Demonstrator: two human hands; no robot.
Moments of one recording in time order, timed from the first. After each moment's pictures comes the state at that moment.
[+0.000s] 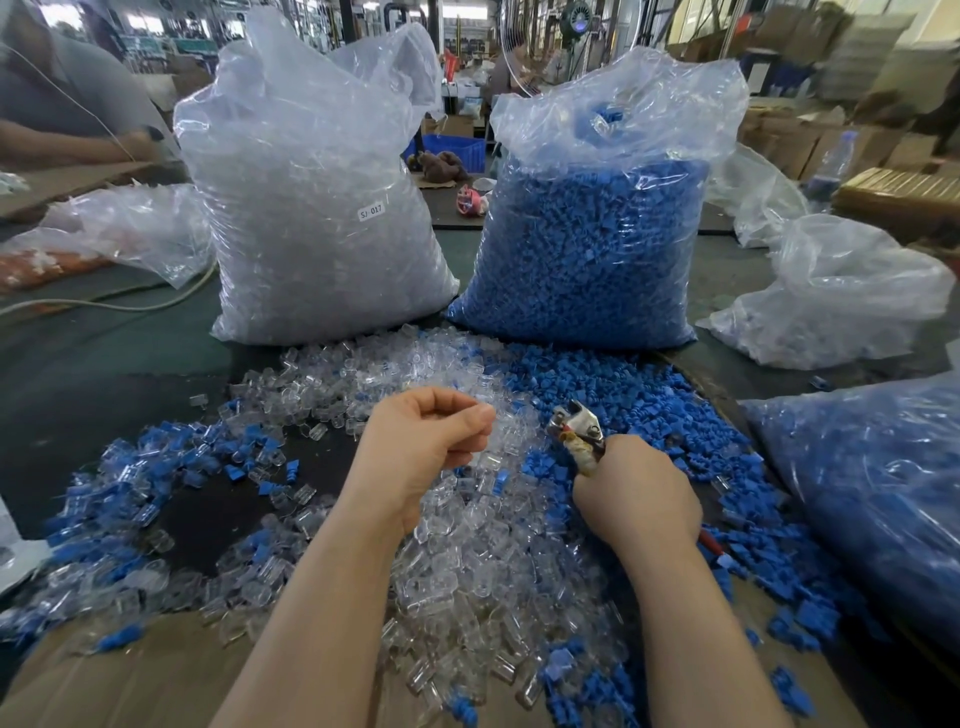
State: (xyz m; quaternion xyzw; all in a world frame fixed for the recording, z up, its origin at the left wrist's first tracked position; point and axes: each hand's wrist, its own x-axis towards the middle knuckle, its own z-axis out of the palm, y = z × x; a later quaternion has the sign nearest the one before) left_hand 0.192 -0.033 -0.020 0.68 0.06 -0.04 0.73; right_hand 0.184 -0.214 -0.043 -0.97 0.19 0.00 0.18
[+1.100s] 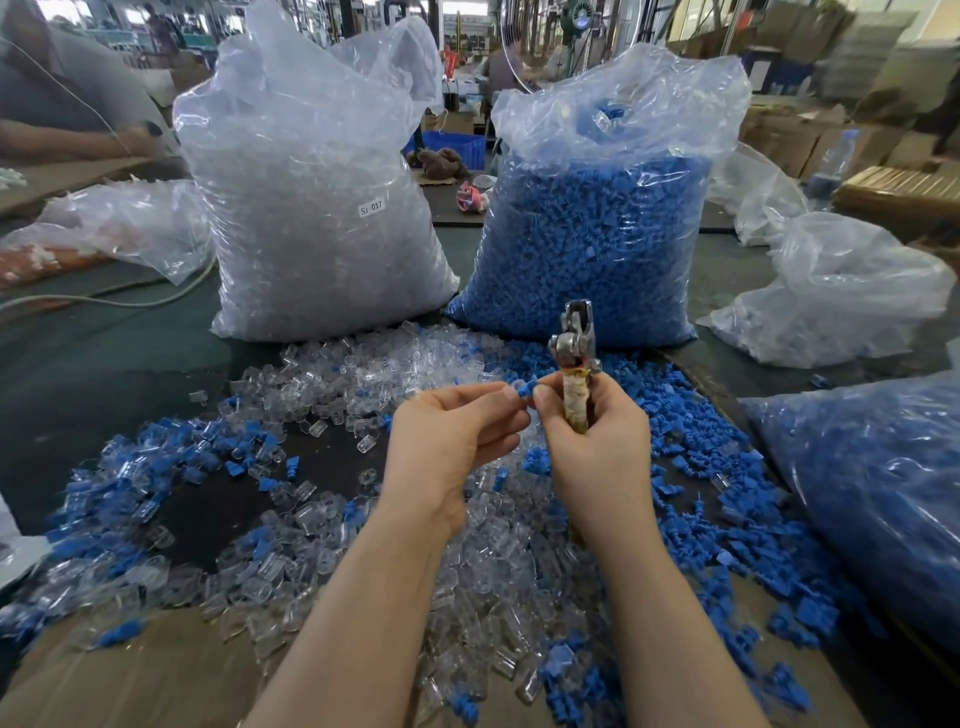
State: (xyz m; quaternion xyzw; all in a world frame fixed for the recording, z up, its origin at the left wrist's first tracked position) left_hand 0.187 -0.063 -0.016 0.55 0.10 -0.03 0.83; right_hand 0.182 -0.182 -0.034 -0.77 0.01 -0.23 0.60
